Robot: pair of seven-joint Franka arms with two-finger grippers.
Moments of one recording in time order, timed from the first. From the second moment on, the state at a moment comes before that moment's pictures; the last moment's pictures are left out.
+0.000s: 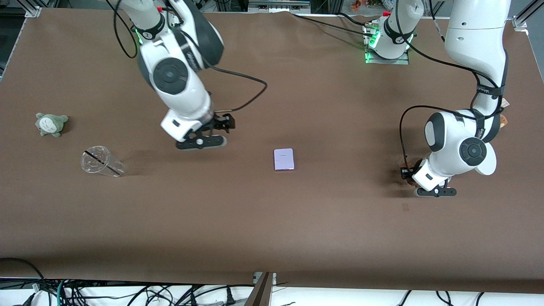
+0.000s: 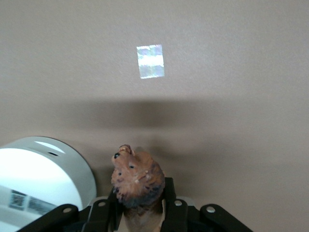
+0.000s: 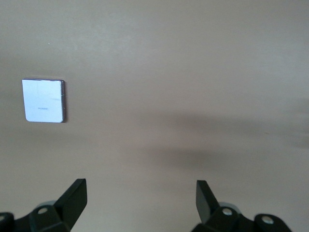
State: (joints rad) left arm -0.24 0.57 0.24 -1.86 -0.21 2.34 0.11; right arm 0.60 0.41 -0.04 -1.57 0.05 1.92 0.43
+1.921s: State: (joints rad) left arm -0.29 0.44 0.23 -1.86 -0.22 2.00 -0.04; right arm 0.82 0.94 -0.04 -1.28 0.08 2.35 0.75
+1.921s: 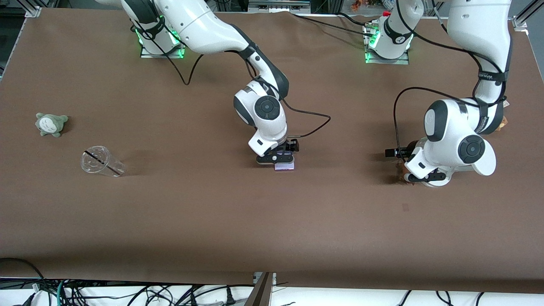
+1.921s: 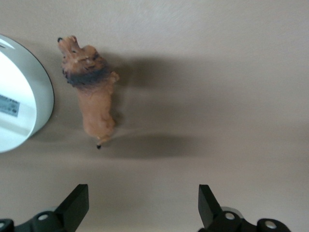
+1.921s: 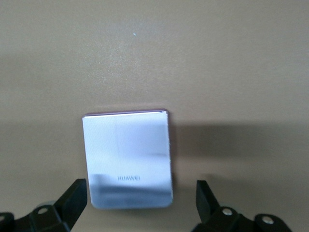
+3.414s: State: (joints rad) left arm -0.11 0.10 0.09 -1.55 0.04 1.65 -0.09; right arm 0.85 1.00 -0.09 -1.22 0.06 2.36 0.76
